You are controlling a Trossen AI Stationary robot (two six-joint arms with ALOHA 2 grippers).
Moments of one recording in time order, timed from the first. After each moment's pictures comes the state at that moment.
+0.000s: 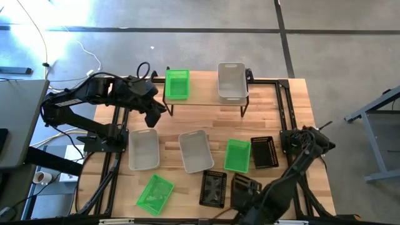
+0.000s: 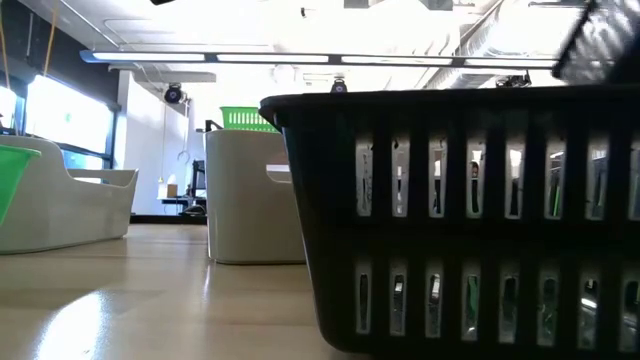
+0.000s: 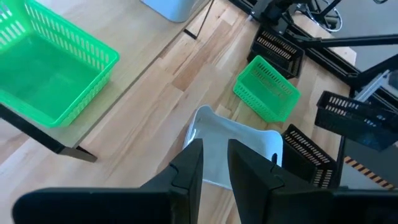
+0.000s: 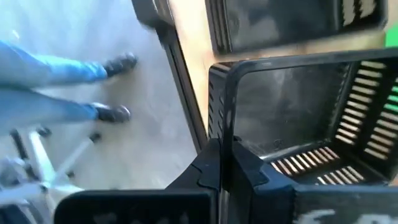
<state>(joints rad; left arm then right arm) 0.19 1.15 1.49 -1.11 -0.09 -0.51 0.83 1.95 1.90 -1.19 0.09 1.12</state>
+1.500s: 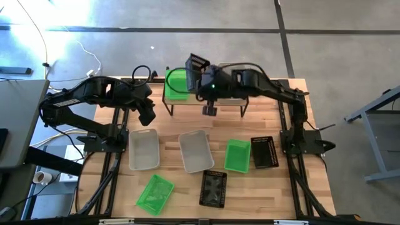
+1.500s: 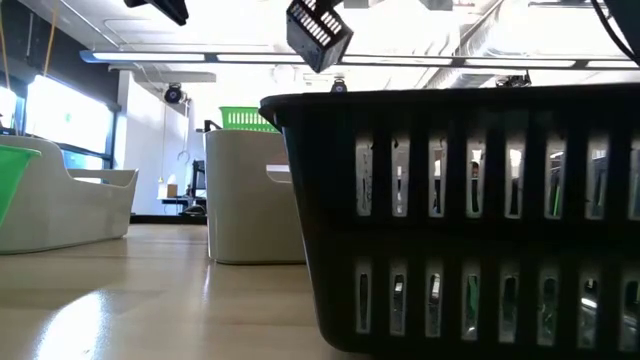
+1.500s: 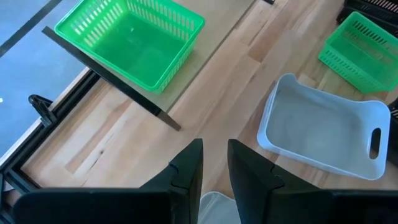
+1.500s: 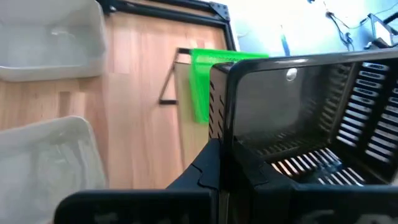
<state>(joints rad) 0.20 1.14 1.49 -1.34 -0.30 -0.44 -0.10 1.94 2.36 -1.21 0.30 -0.24</state>
